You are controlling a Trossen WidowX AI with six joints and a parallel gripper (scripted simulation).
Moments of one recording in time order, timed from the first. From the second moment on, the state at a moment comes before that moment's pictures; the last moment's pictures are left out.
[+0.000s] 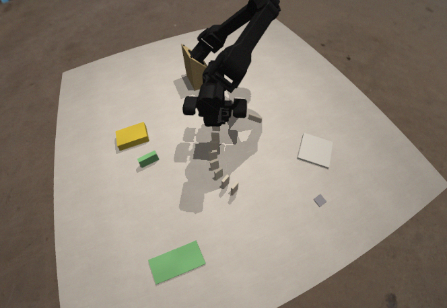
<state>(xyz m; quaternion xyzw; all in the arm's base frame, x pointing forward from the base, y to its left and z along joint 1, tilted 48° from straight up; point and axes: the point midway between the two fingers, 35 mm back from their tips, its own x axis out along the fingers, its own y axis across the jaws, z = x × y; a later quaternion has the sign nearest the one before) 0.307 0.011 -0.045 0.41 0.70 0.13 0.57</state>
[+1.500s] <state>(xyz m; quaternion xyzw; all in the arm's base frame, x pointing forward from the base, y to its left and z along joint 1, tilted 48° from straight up) 0.306 -0.033 -0.007 0.42 0.71 0.13 0.56</state>
